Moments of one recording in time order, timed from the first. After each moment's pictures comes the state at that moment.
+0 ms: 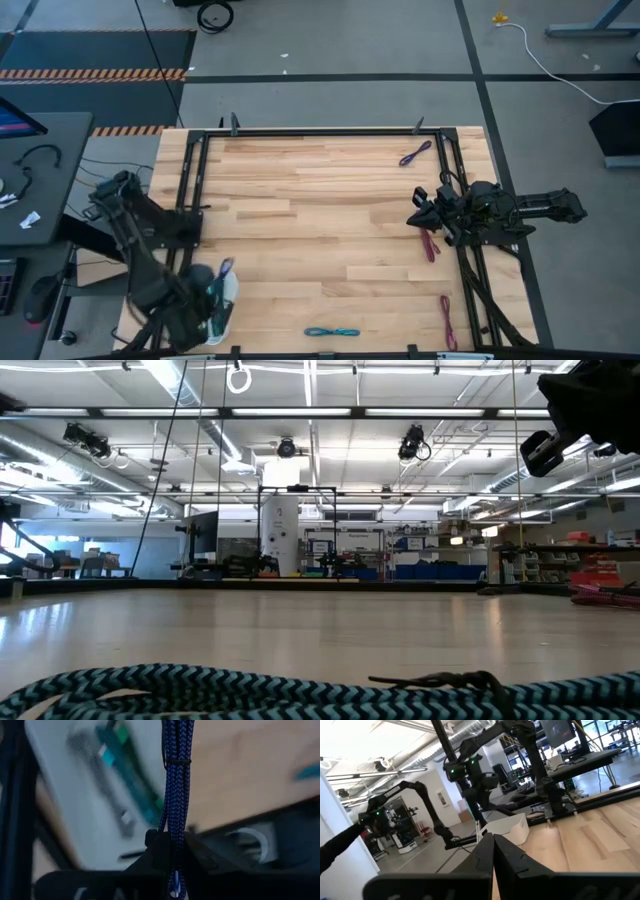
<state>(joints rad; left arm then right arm) -1.02 1.53 1.41 -1.27 -0.07 -2.32 0.01 0.11 0.01 0.30 -0.28 0.46</state>
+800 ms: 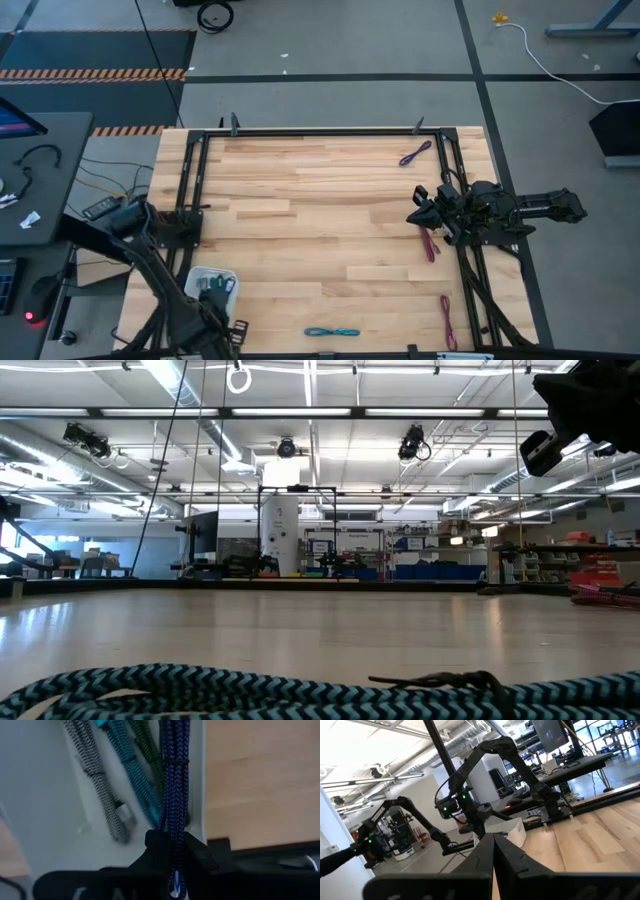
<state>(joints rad) -1.00 1.83 1.41 -1.14 0.08 -2.34 0.01 0.11 0.01 0.32 -0.24 0.48</state>
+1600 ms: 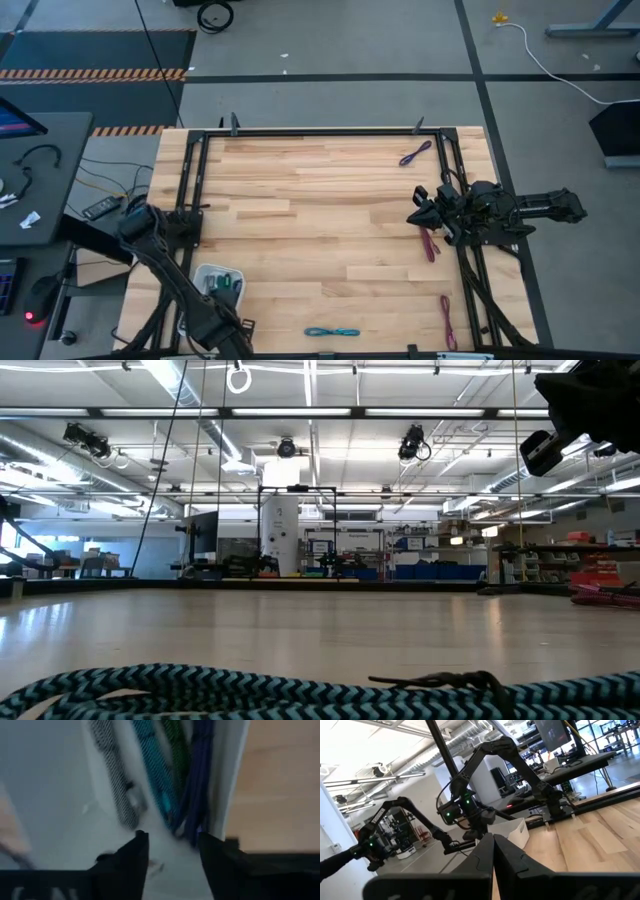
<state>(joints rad) -0.93 1.88 1.41 -1.11 0.23 -2.29 0.01 0.11 0.01 0.32 -0.26 0.48</state>
